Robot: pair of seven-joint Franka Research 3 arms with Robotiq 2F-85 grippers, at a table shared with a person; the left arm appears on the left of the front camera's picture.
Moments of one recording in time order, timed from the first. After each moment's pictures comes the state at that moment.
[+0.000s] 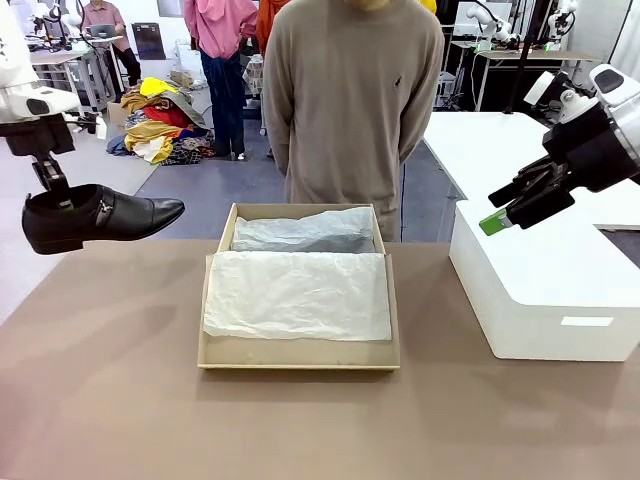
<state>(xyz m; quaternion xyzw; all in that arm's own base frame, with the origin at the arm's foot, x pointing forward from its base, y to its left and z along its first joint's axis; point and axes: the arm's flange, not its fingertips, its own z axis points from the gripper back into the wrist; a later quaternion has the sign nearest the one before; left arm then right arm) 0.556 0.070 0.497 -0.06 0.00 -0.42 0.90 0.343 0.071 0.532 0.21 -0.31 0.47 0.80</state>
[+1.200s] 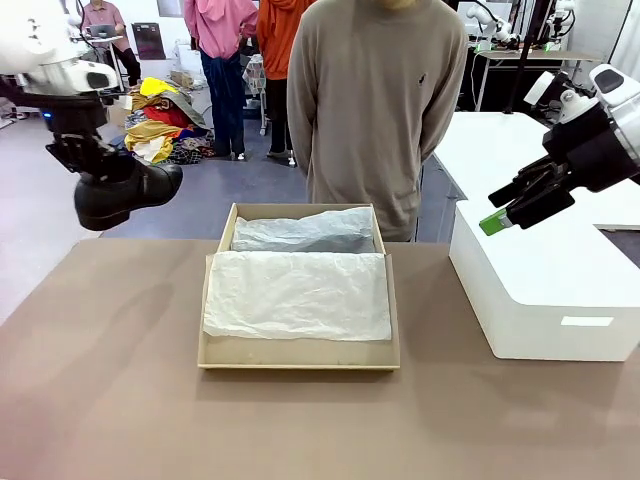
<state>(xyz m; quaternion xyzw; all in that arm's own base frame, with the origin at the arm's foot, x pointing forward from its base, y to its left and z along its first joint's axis) 0.556 -0.016 0.538 0.00 -0.04 -0.10 0.99 0.343 0.071 0.532 0.21 -0.31 0.47 0.80</state>
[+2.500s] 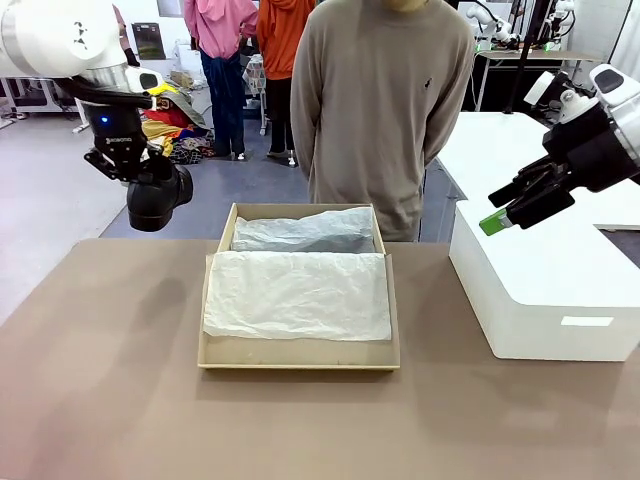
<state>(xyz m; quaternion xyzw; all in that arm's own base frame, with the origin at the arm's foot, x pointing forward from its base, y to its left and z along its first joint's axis) 0.555 -0.077 0.535 -0.01 -0.05 0.05 1.00 0.343 0.071 0.532 0.21 -0.31 0.47 0.80</state>
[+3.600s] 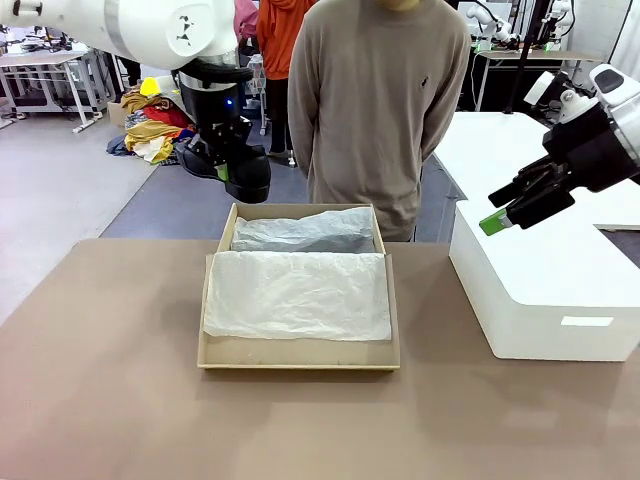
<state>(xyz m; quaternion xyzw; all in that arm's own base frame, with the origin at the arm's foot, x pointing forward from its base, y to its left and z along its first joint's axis) 0.543 -0.249 0.563 -0.04 -0.12 0.40 0.91 0.343 0.070 0.532 0.21 -0.31 0.47 0.80</state>
